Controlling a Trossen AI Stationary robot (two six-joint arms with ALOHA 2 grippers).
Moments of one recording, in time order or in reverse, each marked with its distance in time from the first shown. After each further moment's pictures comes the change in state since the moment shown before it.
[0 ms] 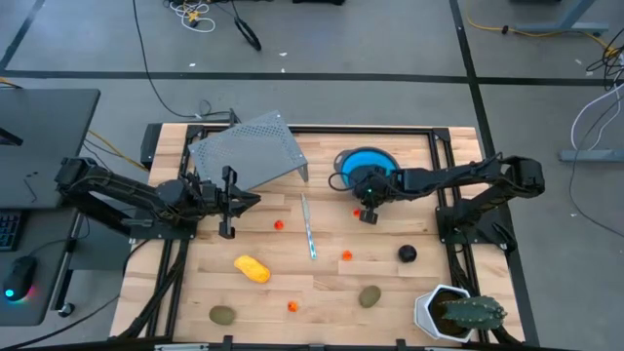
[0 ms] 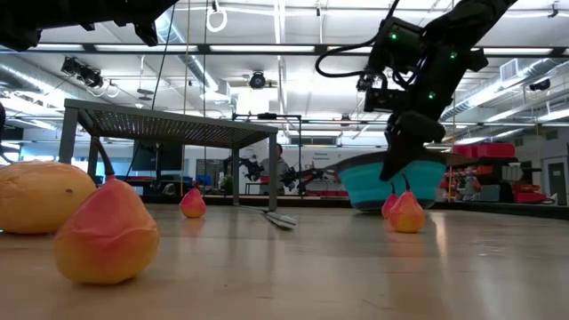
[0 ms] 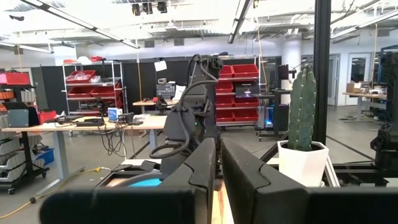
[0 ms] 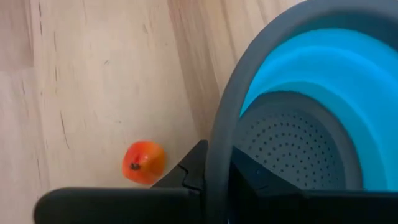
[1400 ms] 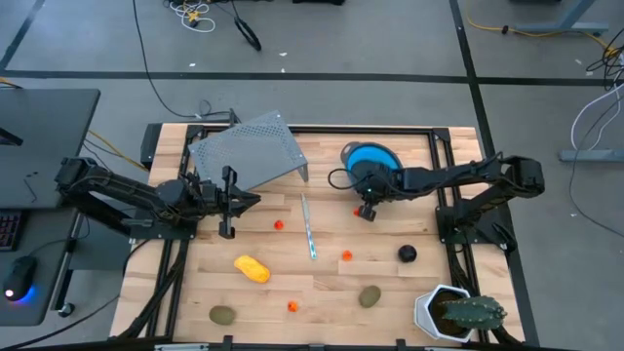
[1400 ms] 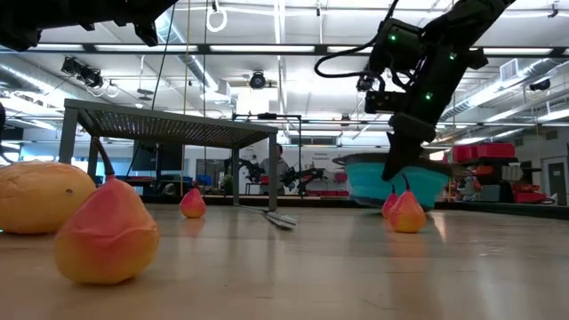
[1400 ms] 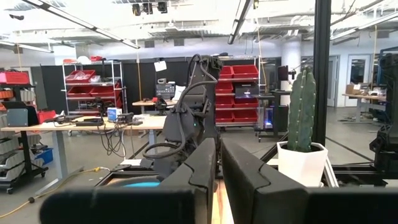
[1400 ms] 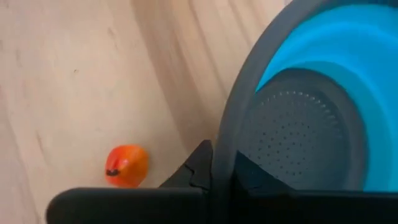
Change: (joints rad) left arm 0.000 0.000 0.000 0.002 0.000 -0.007; right arm -0.002 0.002 0.020 -0.047 0.064 0.130
